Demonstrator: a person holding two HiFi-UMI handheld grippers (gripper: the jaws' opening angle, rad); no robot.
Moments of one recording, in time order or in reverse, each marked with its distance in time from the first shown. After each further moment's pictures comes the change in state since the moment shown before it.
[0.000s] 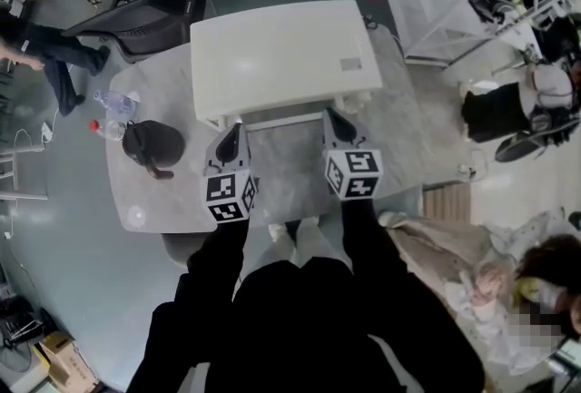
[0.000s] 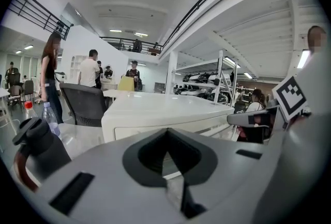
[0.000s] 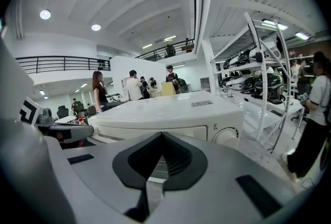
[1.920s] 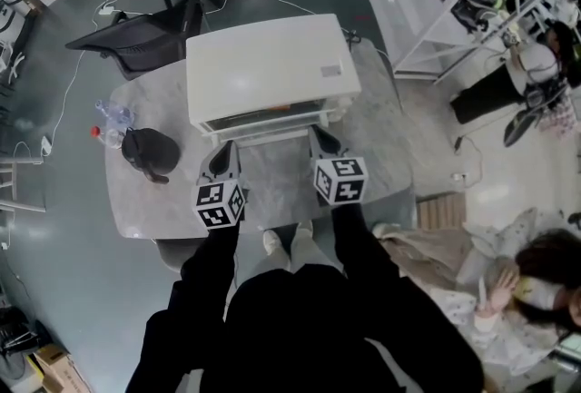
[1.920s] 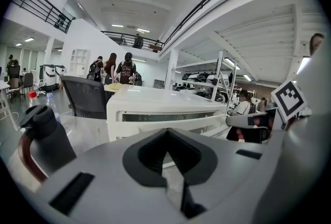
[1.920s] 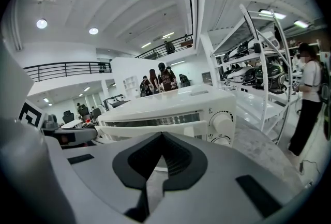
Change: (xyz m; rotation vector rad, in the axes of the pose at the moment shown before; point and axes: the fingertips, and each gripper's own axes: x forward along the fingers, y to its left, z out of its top) left arm -0.027 -0.015 -0.022 -0.049 0.037 -0.027; right arm -0.029 0.002 -0.023 0.064 0.040 0.051
